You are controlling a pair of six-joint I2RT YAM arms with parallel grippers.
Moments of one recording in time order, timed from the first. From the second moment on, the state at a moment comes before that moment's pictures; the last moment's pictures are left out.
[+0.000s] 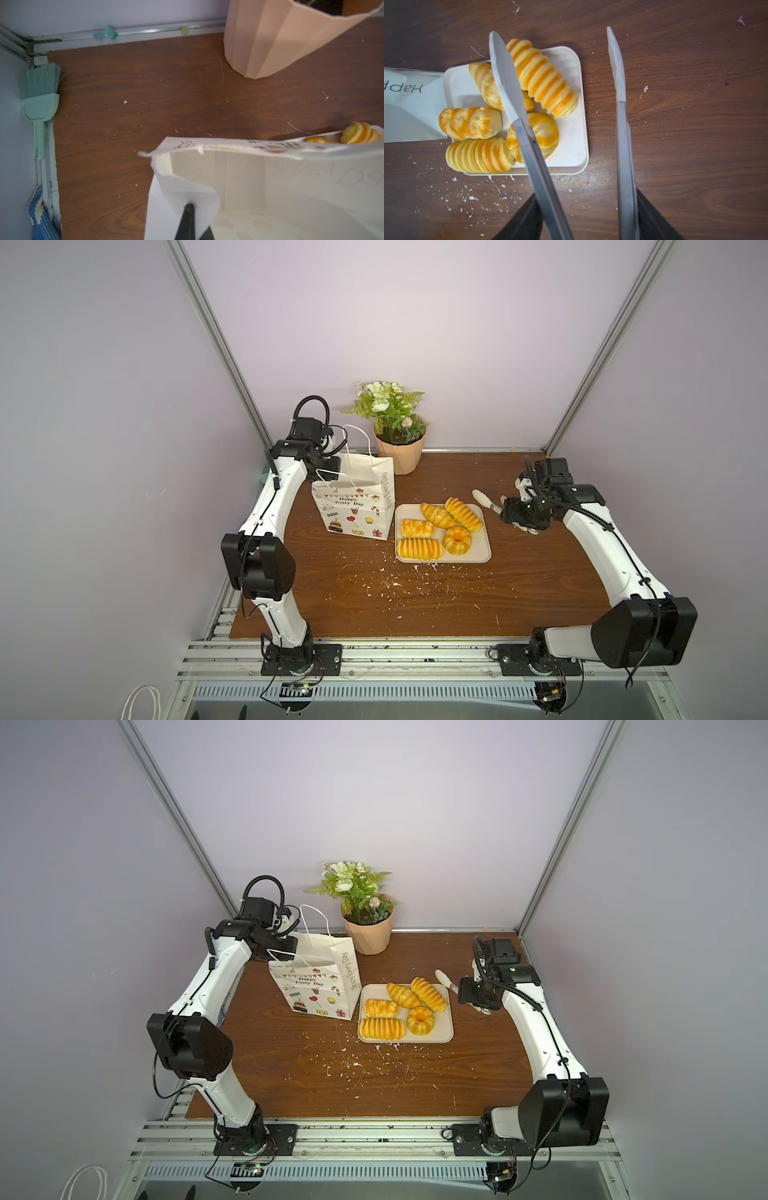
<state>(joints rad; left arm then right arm) -0.08 1.78 1.82 -1.03 0.12 0.03 0.08 1.38 1.32 -0.92 -0.01 0.16</state>
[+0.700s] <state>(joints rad) -0.07 1.65 1.77 -1.10 0.09 0.01 0.20 1.40 1.30 -0.99 0.08 0.12</state>
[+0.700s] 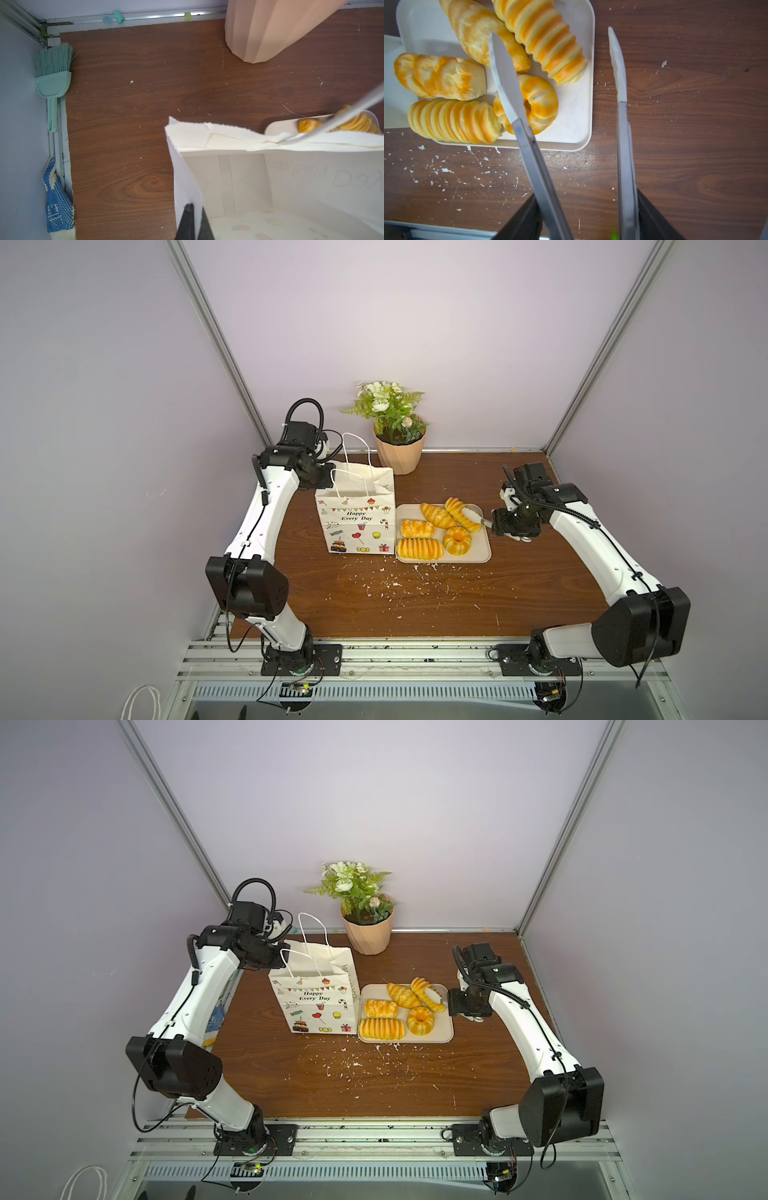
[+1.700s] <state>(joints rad) -0.07 1.67 1.86 -1.12 0.03 0.01 0.28 1.58 1.33 -0.90 0.15 0.07</state>
